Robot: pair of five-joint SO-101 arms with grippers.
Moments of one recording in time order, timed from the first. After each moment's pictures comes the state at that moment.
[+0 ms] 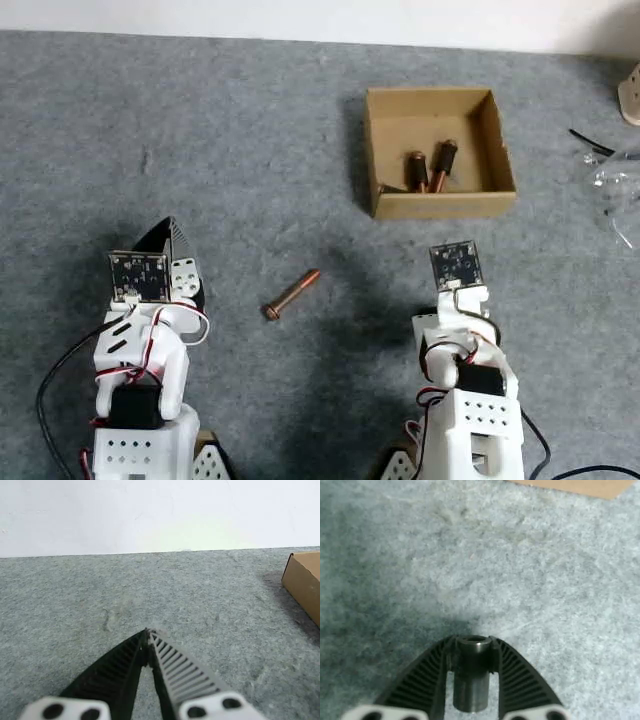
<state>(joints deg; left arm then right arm) -5.2 -103.4 96.0 30.3 1.9 1.5 -68.1 90.8 34.7 19.3</state>
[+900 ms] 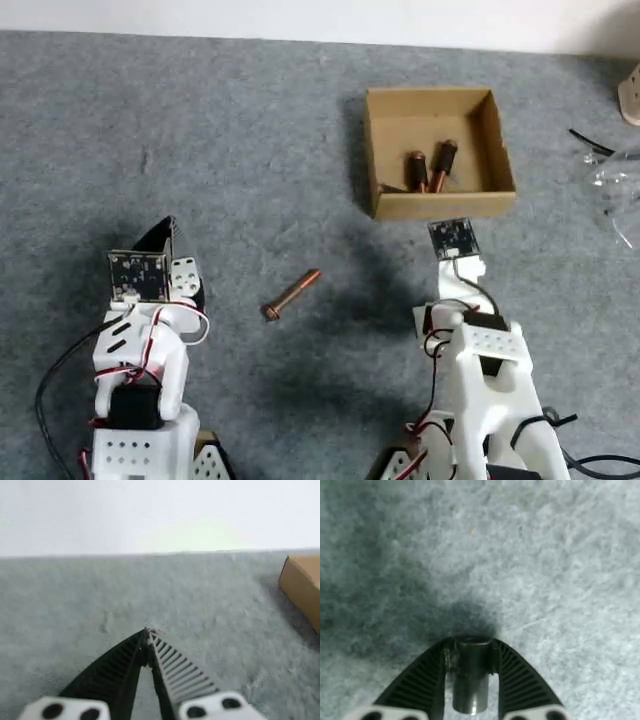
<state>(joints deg) -5.1 -103.3 92.4 31.4 1.9 2.5 -30.2 73.6 32.3 20.2</state>
